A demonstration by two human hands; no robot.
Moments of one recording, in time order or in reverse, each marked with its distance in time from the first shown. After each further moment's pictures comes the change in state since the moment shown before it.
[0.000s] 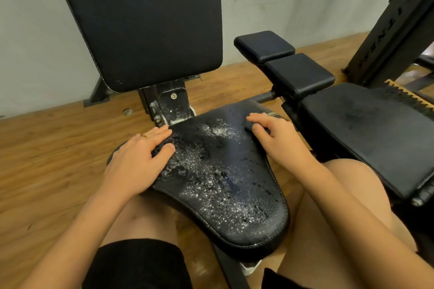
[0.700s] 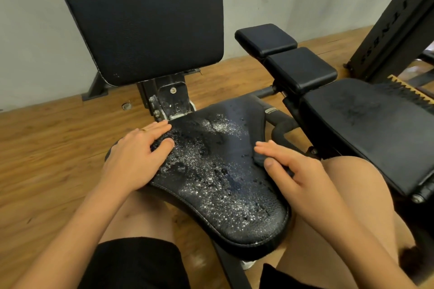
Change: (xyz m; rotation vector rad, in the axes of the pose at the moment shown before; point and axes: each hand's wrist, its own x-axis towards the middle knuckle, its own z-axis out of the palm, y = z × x) left_hand 0.000 0.005 0.000 -0.016 0.029 -0.043; right_hand -0.092 -0.019 -0.014 0.189 0.033 -0.105
